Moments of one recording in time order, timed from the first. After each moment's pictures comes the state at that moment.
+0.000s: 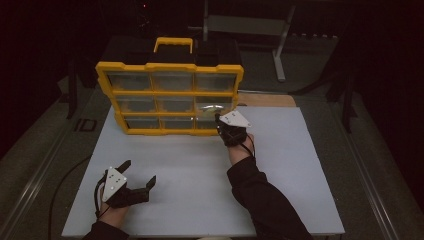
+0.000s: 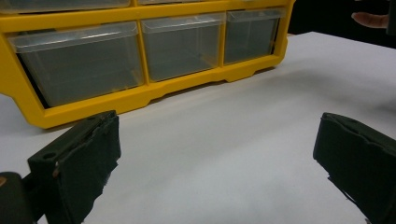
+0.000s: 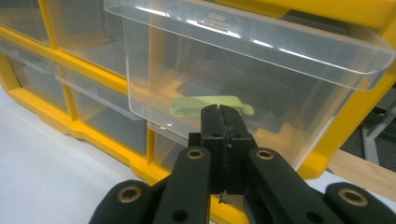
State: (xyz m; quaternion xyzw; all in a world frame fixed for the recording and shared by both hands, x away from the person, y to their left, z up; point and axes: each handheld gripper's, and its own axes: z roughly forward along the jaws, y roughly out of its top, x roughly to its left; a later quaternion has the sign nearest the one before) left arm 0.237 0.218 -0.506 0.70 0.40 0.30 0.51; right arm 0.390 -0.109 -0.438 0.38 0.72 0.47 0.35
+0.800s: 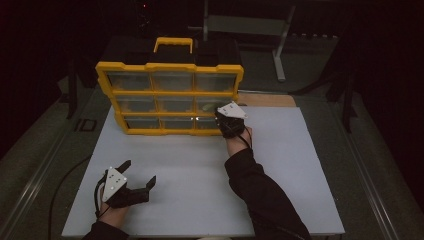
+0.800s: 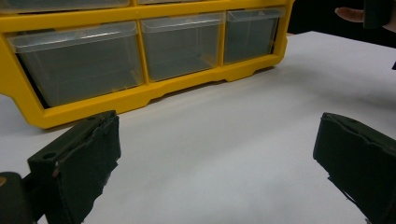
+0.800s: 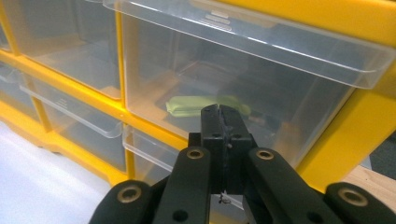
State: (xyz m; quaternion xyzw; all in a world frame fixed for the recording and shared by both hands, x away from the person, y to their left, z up) left arm 0.237 0.218 -0.506 0.70 0.40 0.30 0.51; right arm 0.416 -0.105 -0.436 0.39 0.72 0.45 0.35
